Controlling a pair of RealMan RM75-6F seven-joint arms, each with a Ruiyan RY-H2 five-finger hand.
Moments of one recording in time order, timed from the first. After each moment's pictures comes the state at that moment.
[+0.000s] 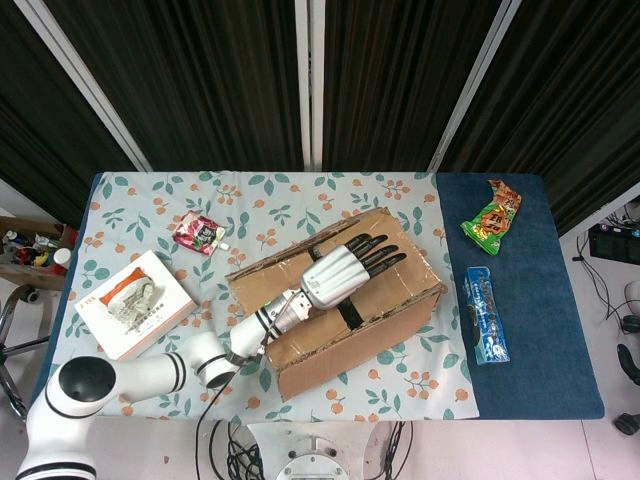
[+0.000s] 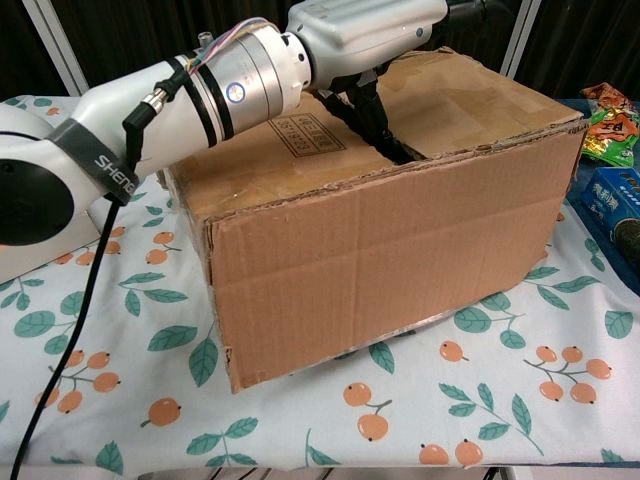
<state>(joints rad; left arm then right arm) -1.14 -1.81 -0.24 -1.14 1.53 1.04 0.11 -0.09 -1.06 0.14 -1.55 -1.54 1.84 0.48</state>
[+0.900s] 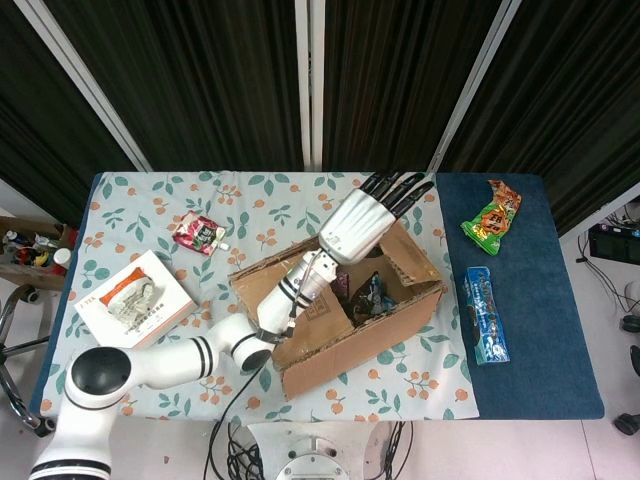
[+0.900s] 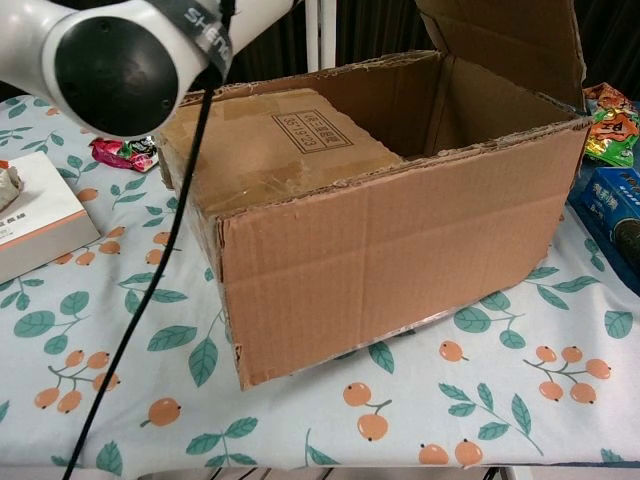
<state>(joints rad) -1.29 -1.84 -0.49 -1.12 1.34 1.04 0.29 -0.11 -1.04 0.16 -1.54 -1.54 1.86 0.55</state>
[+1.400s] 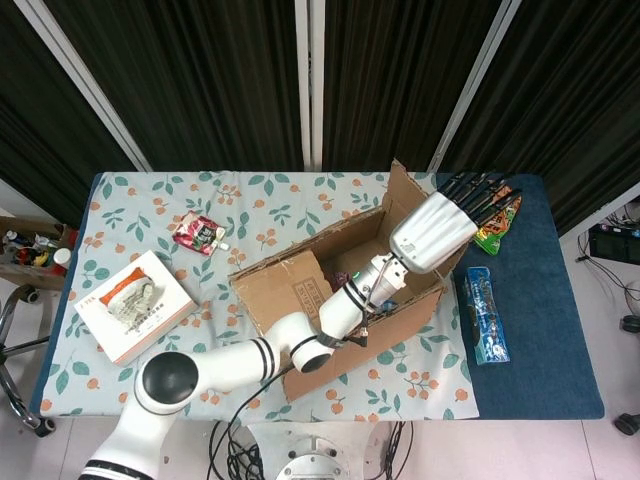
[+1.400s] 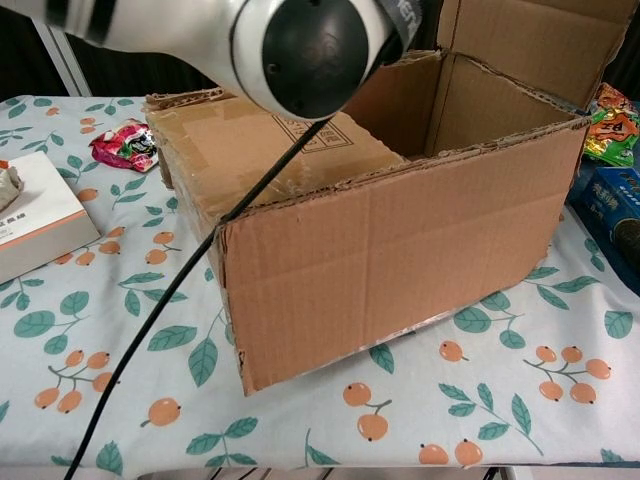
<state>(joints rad) -1.59 -2.01 -0.58 -0.84 1.33 1.03 0.32 -0.13 -1.03 0.18 -1.49 -1.54 1.88 0.64</state>
